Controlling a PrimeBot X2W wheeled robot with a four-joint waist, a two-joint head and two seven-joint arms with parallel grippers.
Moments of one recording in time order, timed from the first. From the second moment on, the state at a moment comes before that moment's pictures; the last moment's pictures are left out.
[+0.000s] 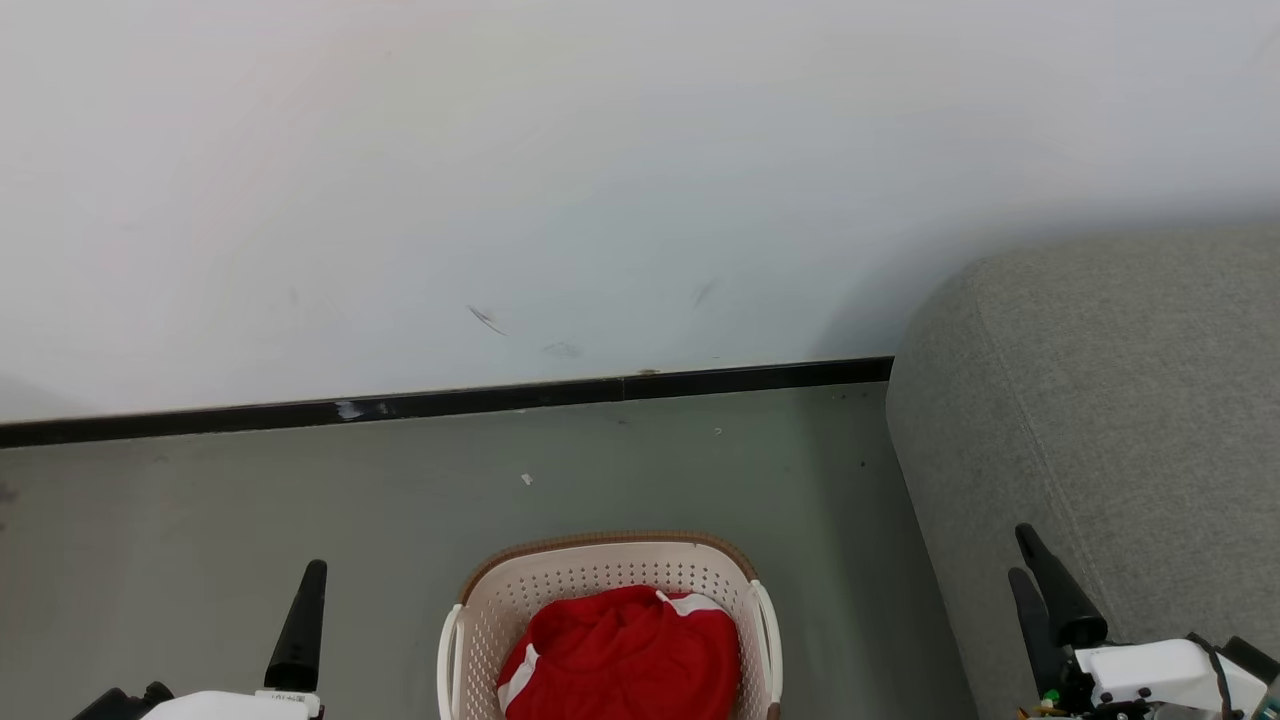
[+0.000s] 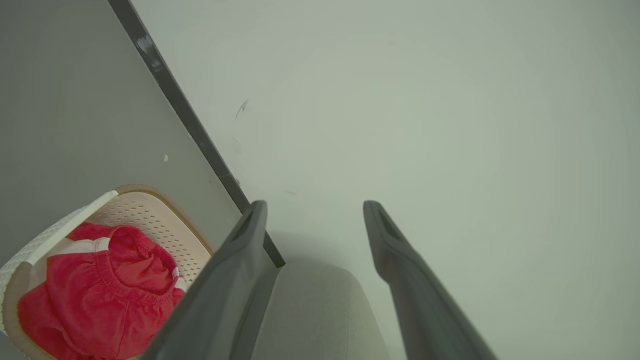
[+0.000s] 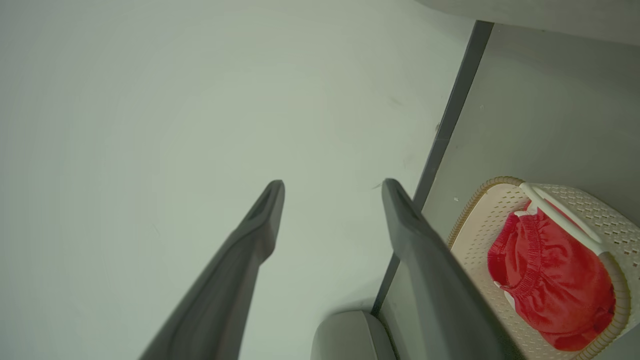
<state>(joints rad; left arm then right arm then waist) -0.01 0.01 0.02 0.26 -1.44 -0.09 0.03 -0.02 -0.02 -0.04 0.30 1.47 0.13 0.02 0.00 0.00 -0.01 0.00</state>
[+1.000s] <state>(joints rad) -0.01 0.03 -0.09 0.15 -0.86 -0.02 -0.08 -0.02 -0.03 0.05 0.23 0.88 0.13 -0.09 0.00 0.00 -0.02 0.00</state>
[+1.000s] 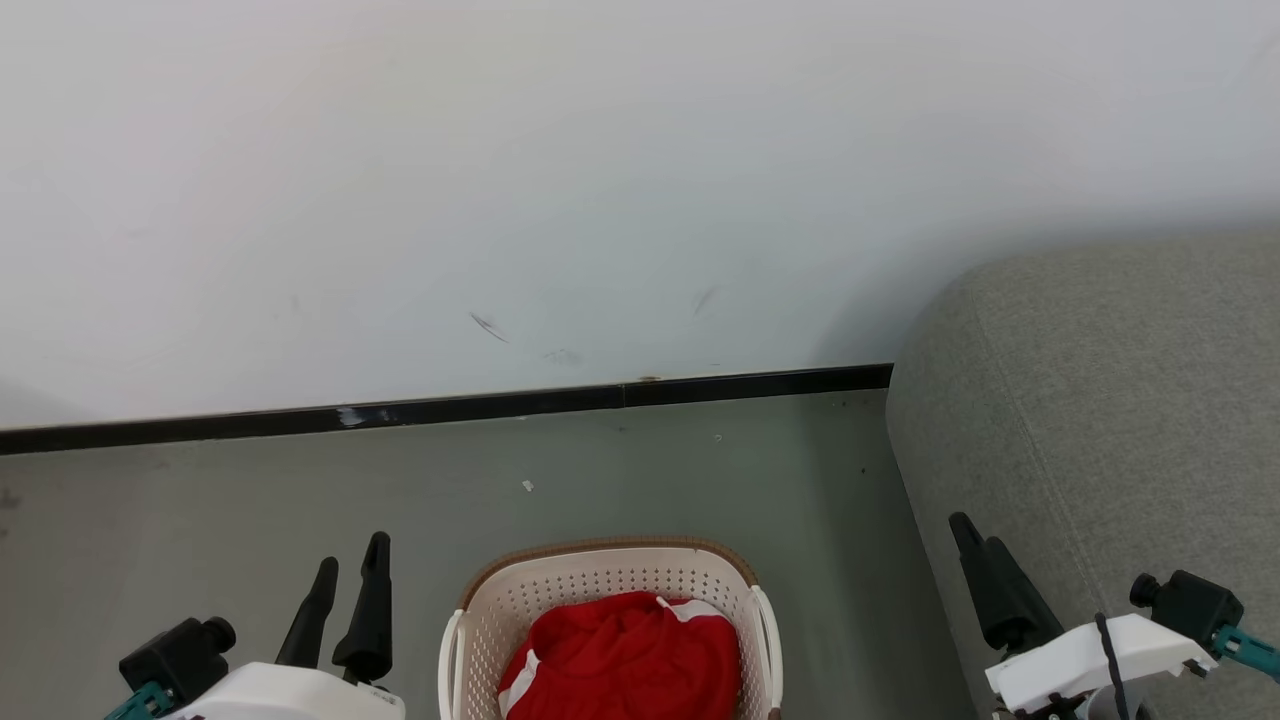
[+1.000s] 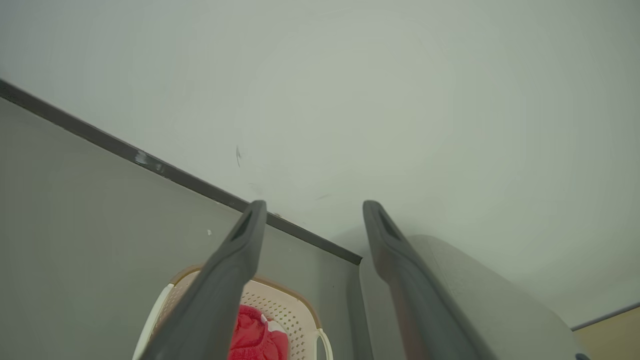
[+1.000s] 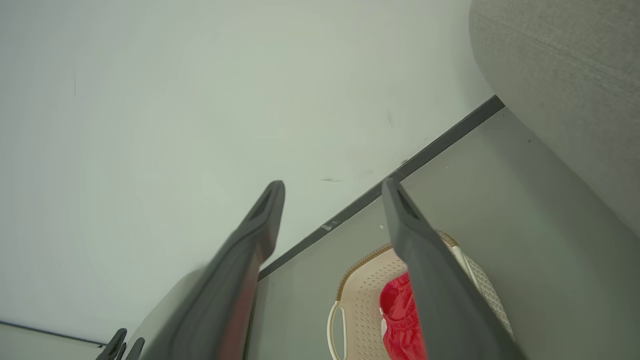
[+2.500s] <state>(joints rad) 0.05 0.04 -0.21 0.11 -0.24 0.14 -0.23 0.02 -0.04 0.15 0.14 0.22 0.13 -0.23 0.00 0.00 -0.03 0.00</state>
